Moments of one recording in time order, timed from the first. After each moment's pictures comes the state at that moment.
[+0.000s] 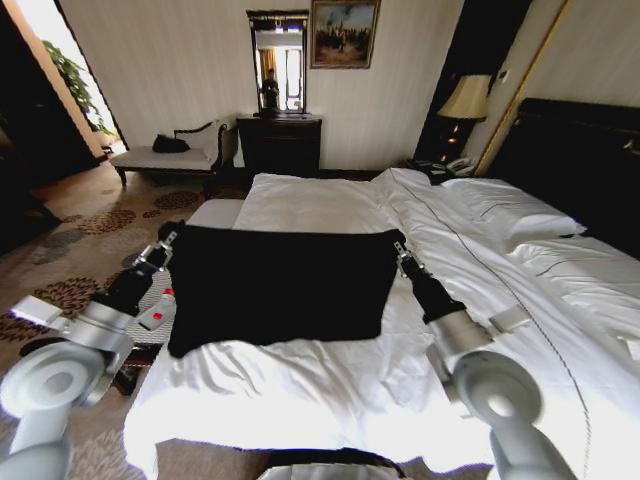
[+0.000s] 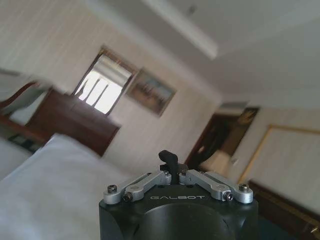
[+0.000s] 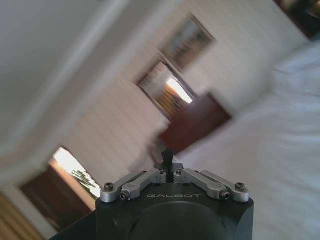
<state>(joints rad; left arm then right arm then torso) 1.35 -1.02 -0.94 -2.22 -1.32 0.39 0.05 -1.28 1.11 0.53 2.40 1.26 -0.26 0.44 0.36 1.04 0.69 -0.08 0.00</state>
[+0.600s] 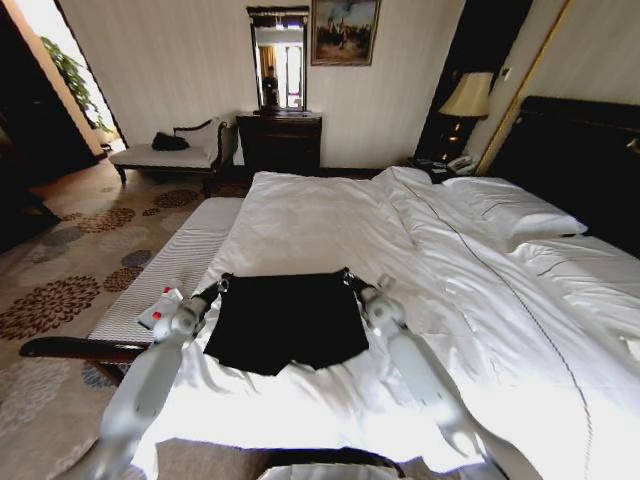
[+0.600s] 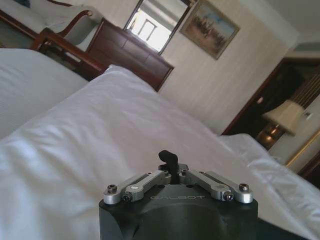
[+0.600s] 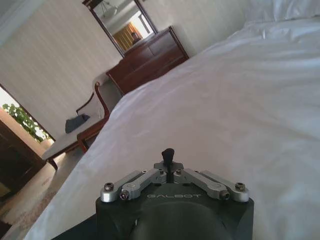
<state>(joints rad) 0.73 -1.09 -0.38 -1.24 -1.05 0.25 0.21 -0.64 1.30 0.15 1.36 1.02 -0.22 0.25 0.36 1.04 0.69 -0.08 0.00</state>
